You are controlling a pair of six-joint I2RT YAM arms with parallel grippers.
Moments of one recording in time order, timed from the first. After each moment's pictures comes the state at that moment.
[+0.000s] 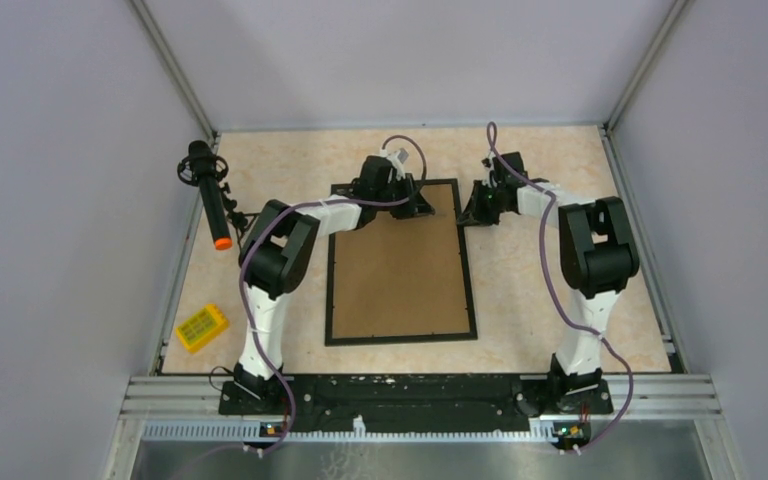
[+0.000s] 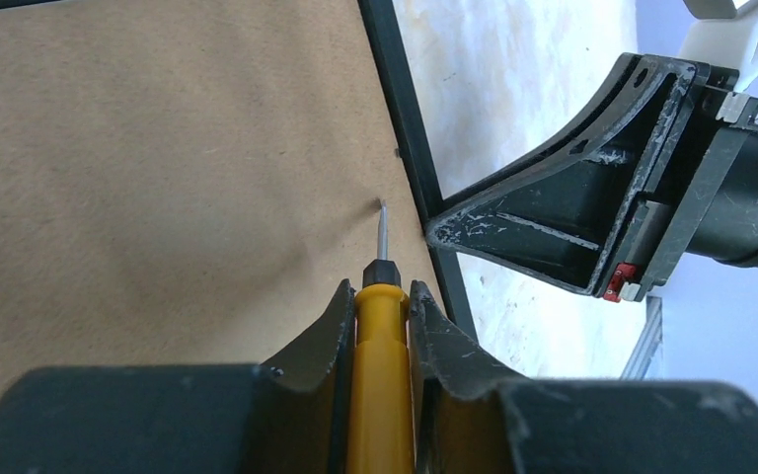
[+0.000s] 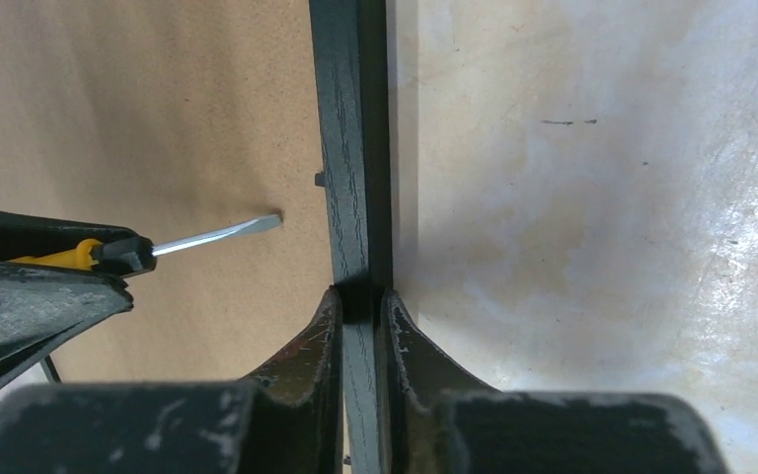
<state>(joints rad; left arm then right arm) -0.51 2.14 1.41 0.18 0.45 -0.71 0.23 1.99 1.28 -0.28 -0.35 0.43</state>
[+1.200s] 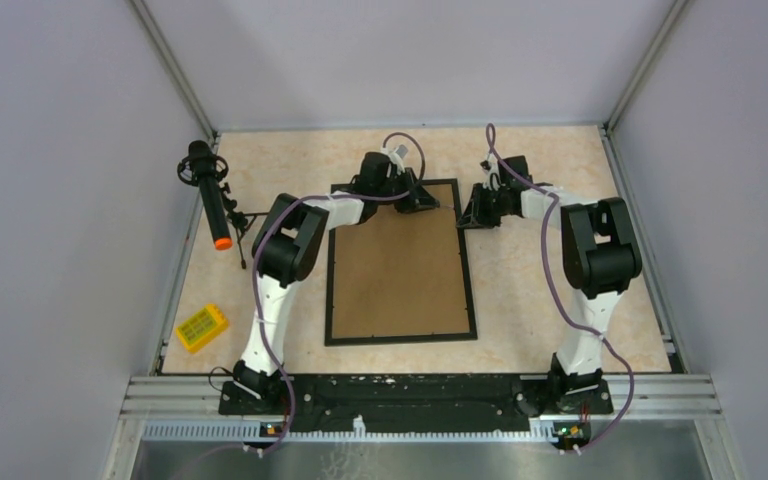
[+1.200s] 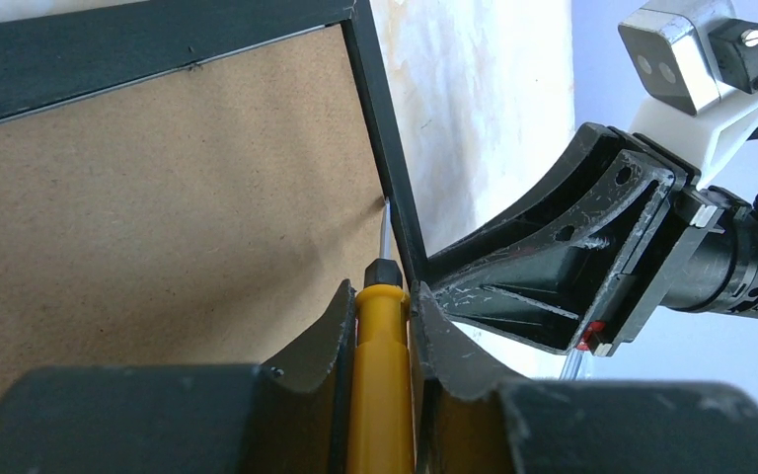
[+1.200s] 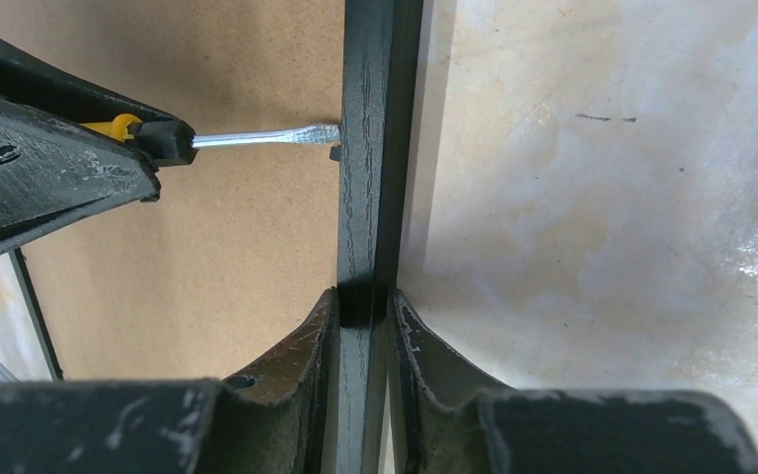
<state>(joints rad) -0.47 2.30 1.54 0.29 0.60 -0.84 0.21 1.98 1.23 -0.23 -0.45 0.34</state>
